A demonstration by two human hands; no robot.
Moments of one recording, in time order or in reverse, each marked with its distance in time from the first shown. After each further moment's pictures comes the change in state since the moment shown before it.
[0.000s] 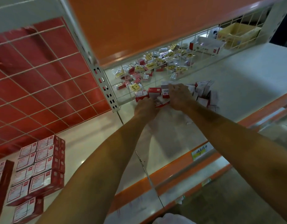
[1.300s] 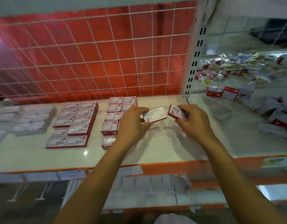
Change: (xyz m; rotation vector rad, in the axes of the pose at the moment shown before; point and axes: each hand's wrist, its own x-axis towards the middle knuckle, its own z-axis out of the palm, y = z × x) left_hand -0.256 -0.162 -0.115 -0.174 0.306 -0.319; right_hand -0.142 -0.212 -0.021 0.604 0.043 -0.252
